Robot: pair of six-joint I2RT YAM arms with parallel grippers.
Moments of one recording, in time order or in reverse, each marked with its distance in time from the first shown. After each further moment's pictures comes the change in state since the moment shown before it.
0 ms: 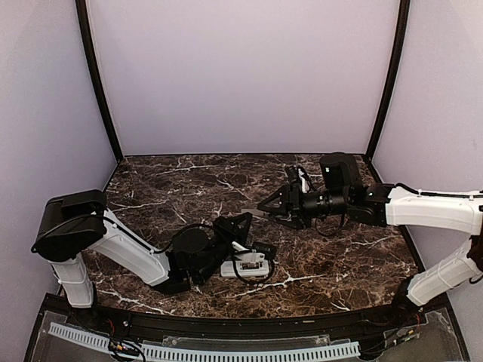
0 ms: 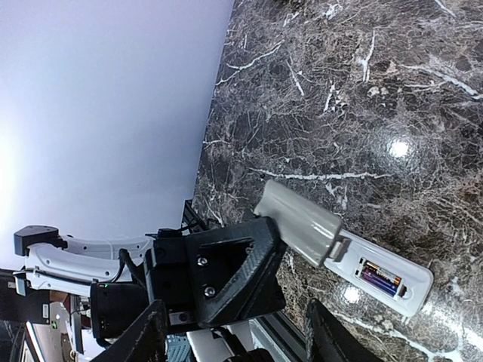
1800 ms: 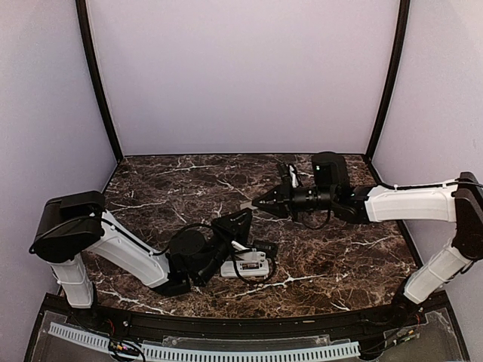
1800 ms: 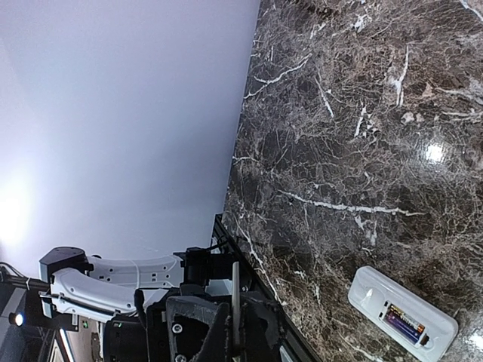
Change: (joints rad) left arm -0.028 -0.010 0.003 0.067 -0.024 0.029; right arm -0.051 0.170 0.014 0.264 -0.094 0.101
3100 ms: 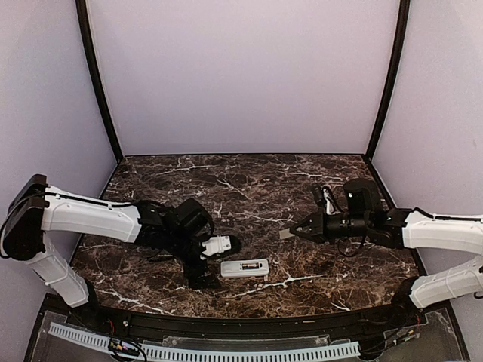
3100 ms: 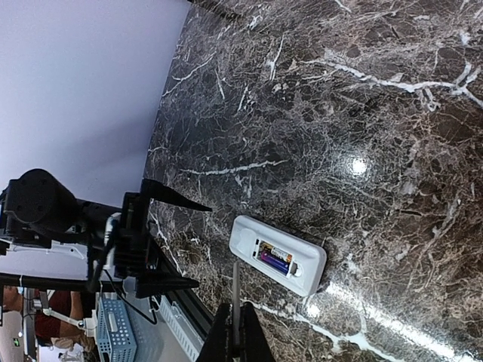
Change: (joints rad) left arm 0.271 -0.320 0.167 -1.680 0.880 -1.320; right arm -0.056 -0.355 -0.314 -0.234 0.138 -0.248
